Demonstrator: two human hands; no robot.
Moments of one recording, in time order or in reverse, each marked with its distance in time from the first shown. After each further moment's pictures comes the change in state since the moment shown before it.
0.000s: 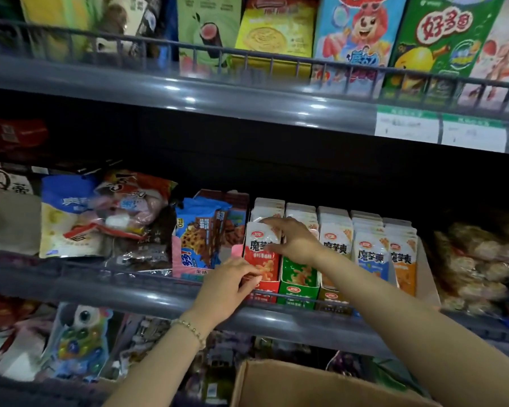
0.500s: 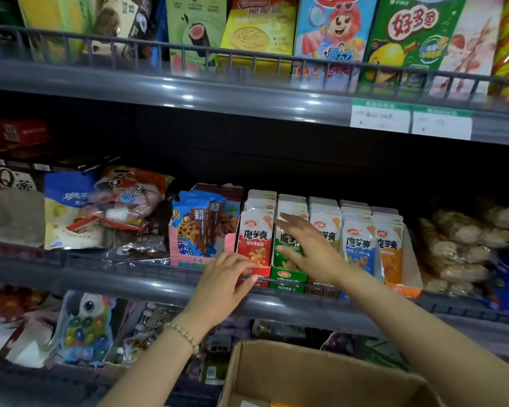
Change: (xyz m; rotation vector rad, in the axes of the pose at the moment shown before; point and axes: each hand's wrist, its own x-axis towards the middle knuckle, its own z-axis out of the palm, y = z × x) left_hand -0.028 0.022 -0.001 0.105 -0.027 0.011; right_hand -0.078 0.010 -0.009 -0.097 0.102 -0.095
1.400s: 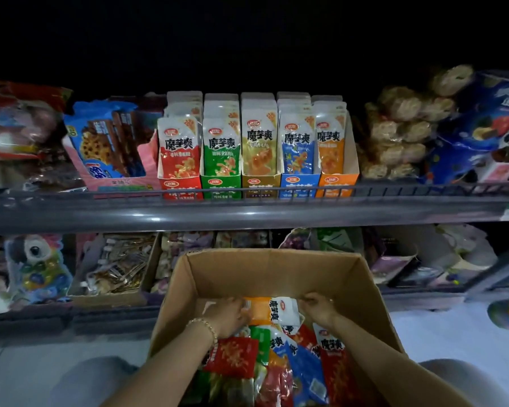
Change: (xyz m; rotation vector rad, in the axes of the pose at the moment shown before) left_hand -0.109 0.052 0.199 0.078 -0.993 -0.198; right_hand -0.259 0.113 0.187 0.667 -0.326 1.135
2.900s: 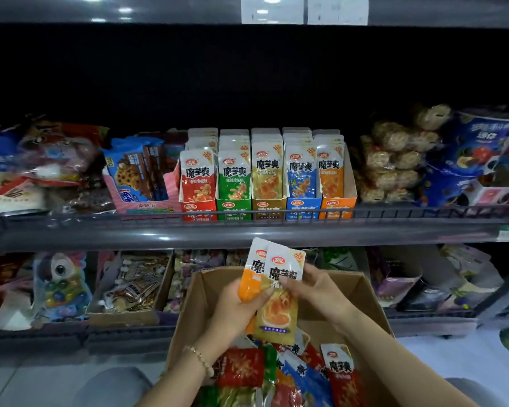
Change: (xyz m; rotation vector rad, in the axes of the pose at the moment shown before) left_hand -0.097 0.058 -0.066 -1.177 0.564 0.183; right_hand -0.119 -0.111 -0.034 0.500 -0.147 -0.464
